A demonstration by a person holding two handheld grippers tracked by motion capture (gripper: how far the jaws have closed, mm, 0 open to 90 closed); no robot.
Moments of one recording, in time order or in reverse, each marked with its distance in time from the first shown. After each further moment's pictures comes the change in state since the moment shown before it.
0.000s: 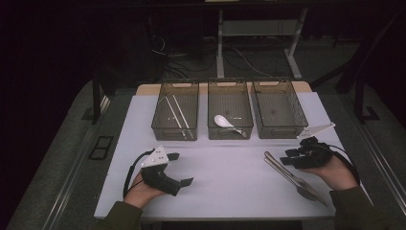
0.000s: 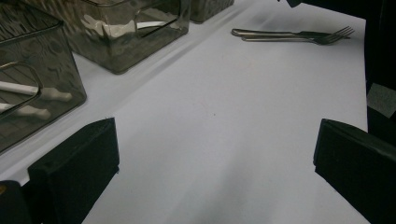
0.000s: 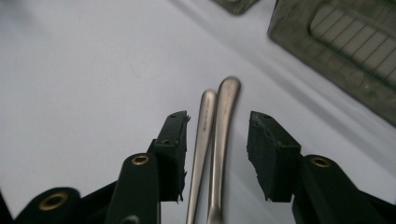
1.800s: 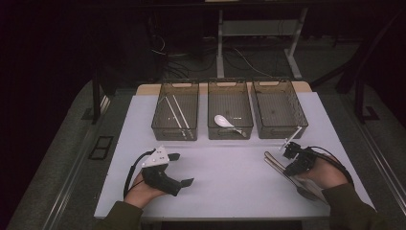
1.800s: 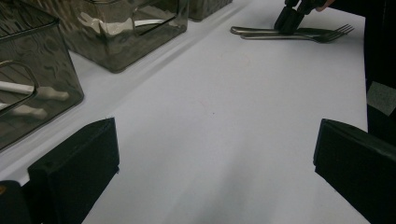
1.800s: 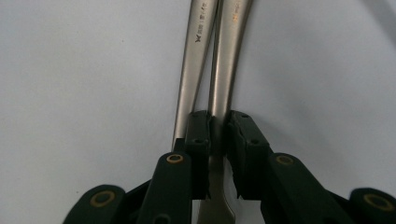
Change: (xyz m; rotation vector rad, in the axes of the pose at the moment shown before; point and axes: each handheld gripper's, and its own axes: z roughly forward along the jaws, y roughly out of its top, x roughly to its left) left arm 0.000 0.000 0.003 0.010 -0.005 0.004; right arm 0.005 0.007 0.044 0.449 -0.095 -0.065
